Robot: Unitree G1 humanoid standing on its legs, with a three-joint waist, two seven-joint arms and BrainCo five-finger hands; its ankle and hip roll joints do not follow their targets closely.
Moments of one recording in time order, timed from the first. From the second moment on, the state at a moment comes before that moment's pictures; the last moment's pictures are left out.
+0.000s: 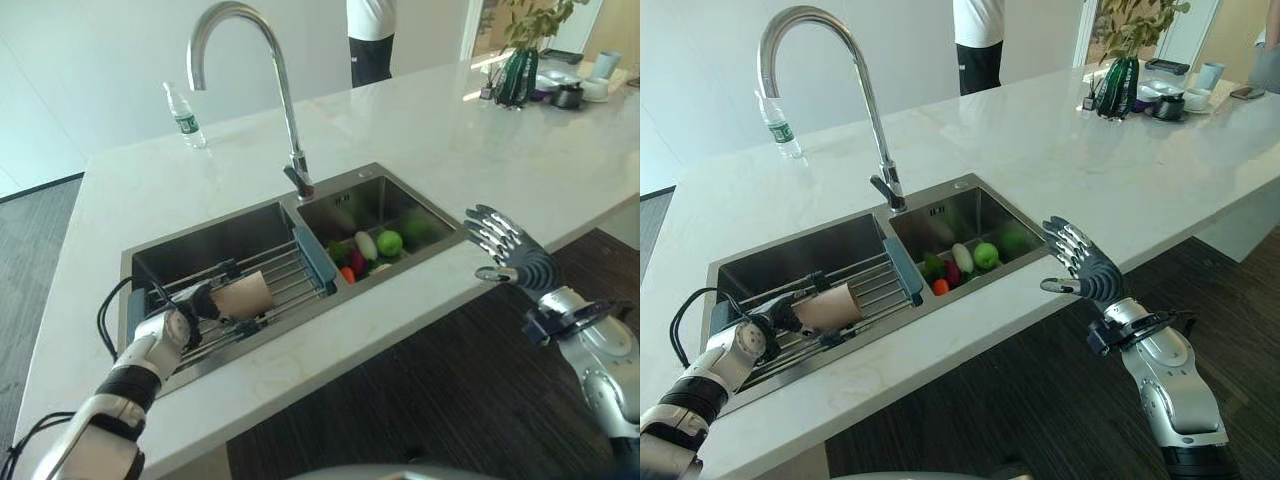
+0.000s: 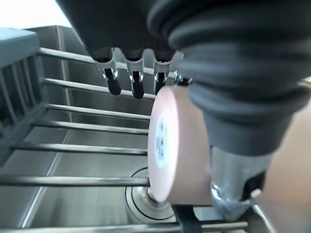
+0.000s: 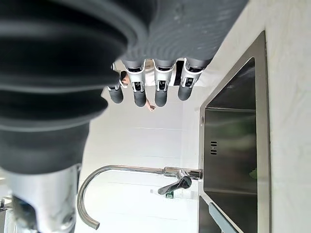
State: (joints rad) left arm -0.31 0.70 -0.32 0.65 0.42 0.13 -0.13; right arm 0.03 -0.61 -0.09 -0.24 0.52 0.08 0.32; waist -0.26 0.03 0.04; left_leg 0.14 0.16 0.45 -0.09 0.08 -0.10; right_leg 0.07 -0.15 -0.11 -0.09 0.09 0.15
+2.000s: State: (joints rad) left arm 0.05 0.58 0.14 -0.14 -0.12 -0.11 0.09; right arm 0.10 -0.51 -0.17 -0.28 0.47 0.09 0.26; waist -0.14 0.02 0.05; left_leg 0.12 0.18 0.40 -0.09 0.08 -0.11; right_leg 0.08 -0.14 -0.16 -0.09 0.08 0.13
